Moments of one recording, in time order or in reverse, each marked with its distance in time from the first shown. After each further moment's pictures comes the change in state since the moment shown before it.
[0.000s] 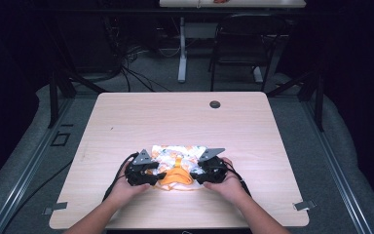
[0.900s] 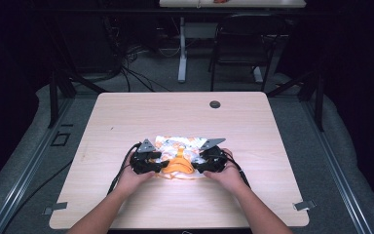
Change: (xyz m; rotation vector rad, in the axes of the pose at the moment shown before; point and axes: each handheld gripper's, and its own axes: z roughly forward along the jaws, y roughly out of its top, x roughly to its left) left arm 0.022 0.017 0.021 -0.029 0.048 -0.069; right arm -0.029 0.012 0.012 -0.013 -0.034 0.043
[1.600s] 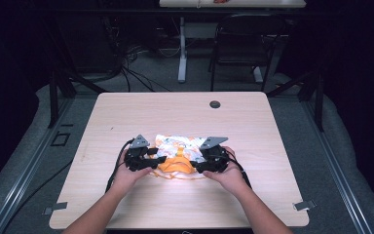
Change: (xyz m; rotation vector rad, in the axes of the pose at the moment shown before) left arm -0.004 0.015 -0.032 -0.062 0.003 -0.039; right arm 0.020 0.018 -0.034 -0.066 -0.031 -0.046
